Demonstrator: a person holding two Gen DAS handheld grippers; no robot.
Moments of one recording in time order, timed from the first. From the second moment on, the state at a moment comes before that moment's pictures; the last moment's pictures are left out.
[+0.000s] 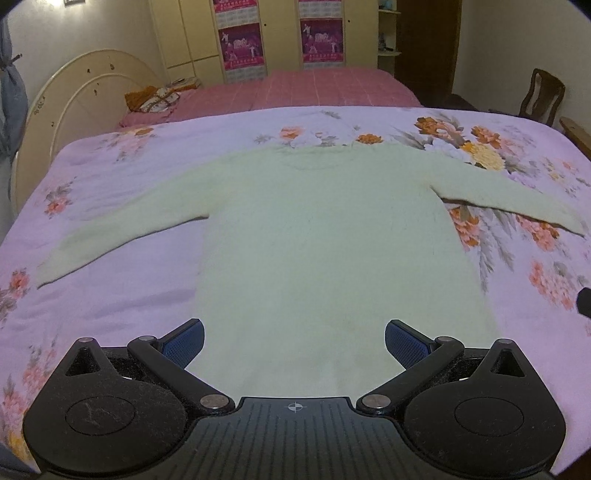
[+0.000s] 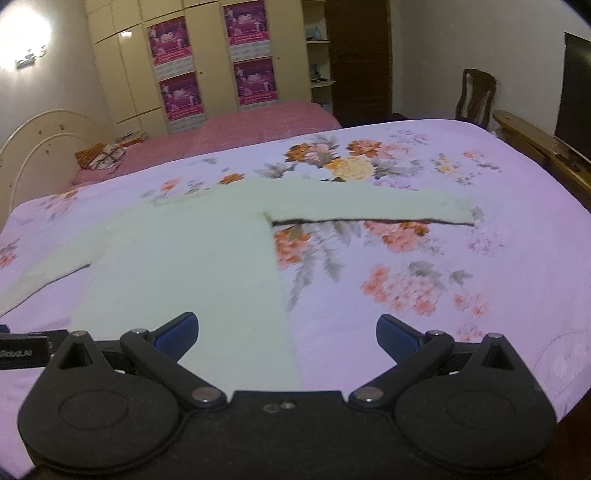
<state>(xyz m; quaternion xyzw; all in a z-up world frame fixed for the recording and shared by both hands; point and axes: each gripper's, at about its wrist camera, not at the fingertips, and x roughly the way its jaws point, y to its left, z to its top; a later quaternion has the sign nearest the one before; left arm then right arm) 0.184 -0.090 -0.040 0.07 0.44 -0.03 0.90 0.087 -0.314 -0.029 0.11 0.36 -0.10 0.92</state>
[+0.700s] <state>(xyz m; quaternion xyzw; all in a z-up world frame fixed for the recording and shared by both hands) 0.311 -0.167 -0.096 0.08 0.46 -0.02 0.88 0.207 -0.464 -0.101 0.16 0.38 -0.15 0.90</state>
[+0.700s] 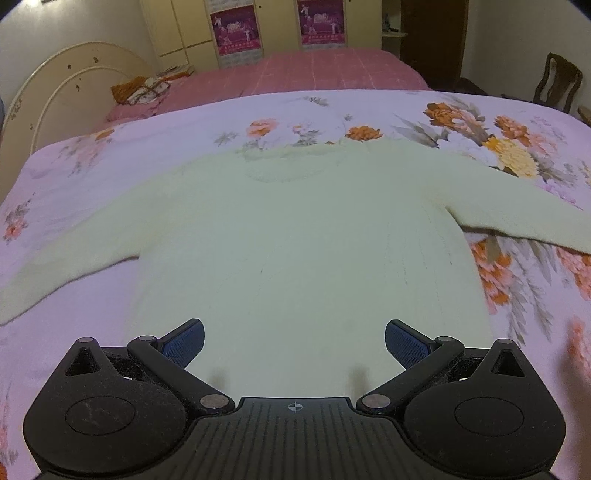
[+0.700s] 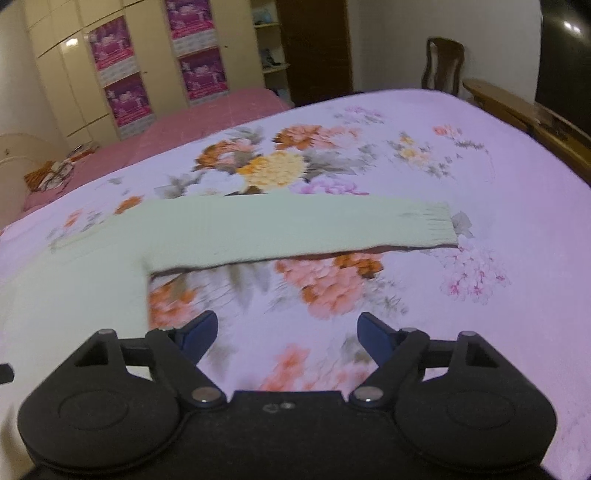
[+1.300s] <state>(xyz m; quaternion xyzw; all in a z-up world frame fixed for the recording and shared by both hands) 0.373 -0.176 -0.134 0.09 0.47 0.01 0.88 0.270 -0.575 -0.165 0.27 0.35 -0.24 0.86</state>
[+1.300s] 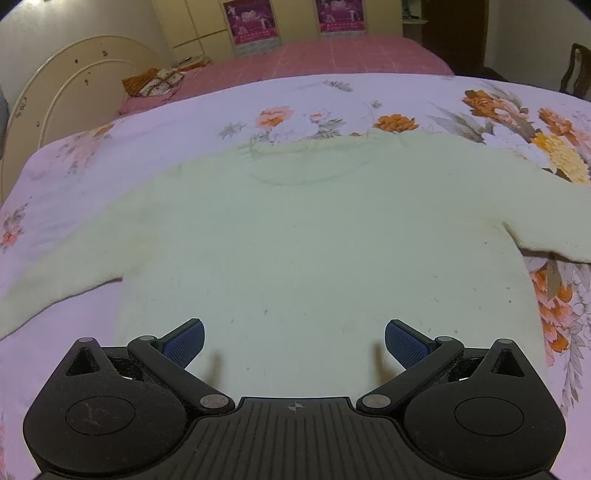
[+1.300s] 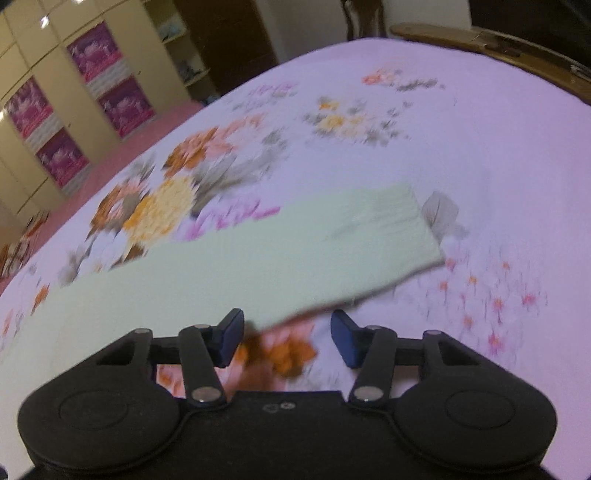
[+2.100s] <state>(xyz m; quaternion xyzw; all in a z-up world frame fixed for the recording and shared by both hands) 0.393 -0.021 -0.104 0.01 0.41 0.04 0.91 0.390 -0.295 -0.097 0.17 0.29 0.12 0.93</state>
